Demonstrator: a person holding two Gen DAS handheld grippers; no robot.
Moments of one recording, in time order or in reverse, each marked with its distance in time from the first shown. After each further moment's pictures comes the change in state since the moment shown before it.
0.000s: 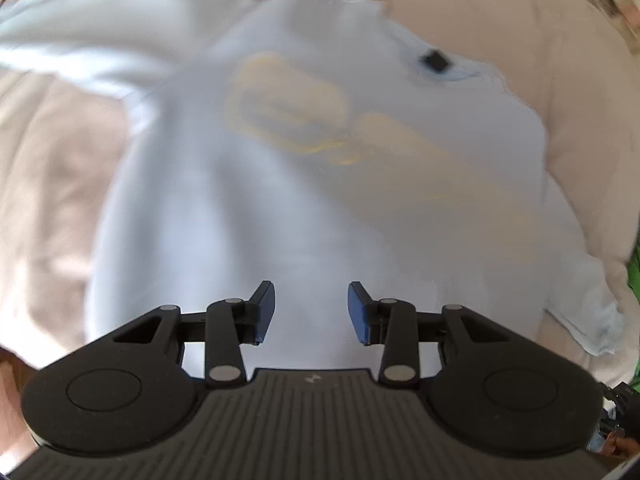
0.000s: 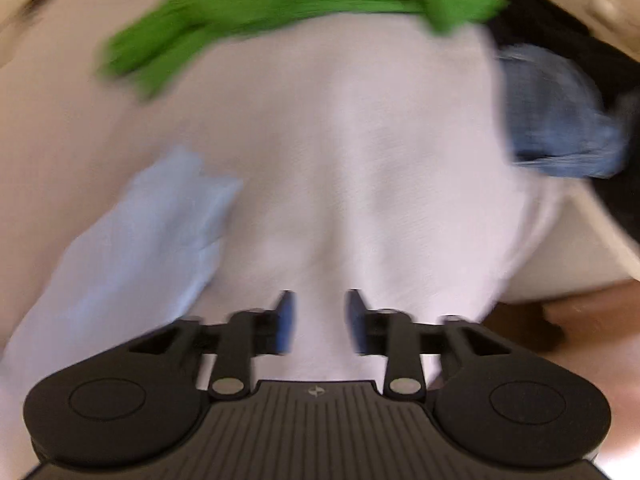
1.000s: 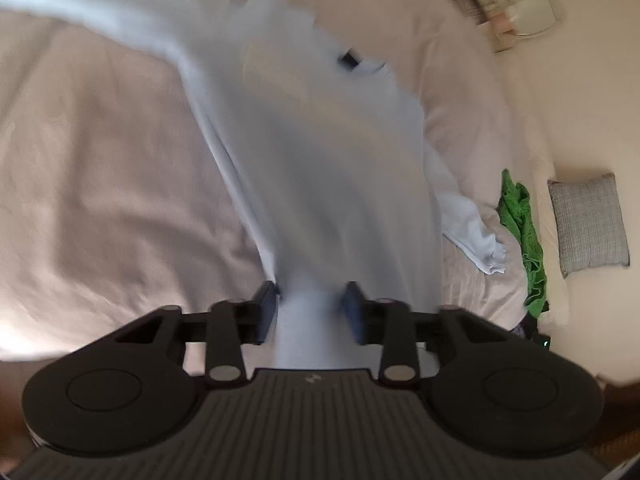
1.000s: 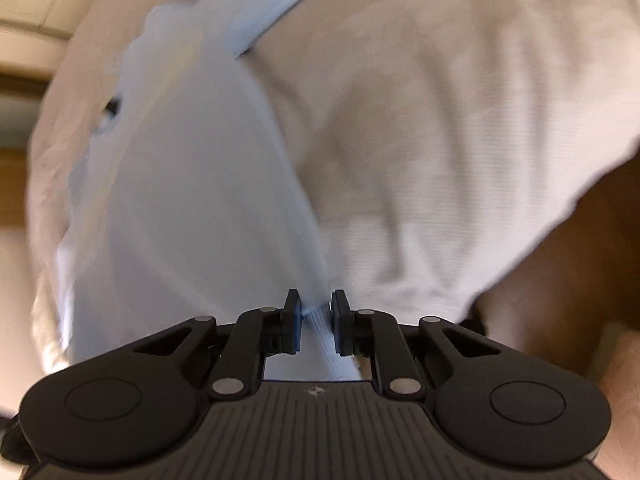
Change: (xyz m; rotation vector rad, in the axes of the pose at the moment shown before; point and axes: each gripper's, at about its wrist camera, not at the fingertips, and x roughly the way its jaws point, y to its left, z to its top) left arm -0.062 0.161 -0.058 0.130 -0.027 -0.446; right arm -0.029 0.059 -0.246 -0.207 0.427 0.374
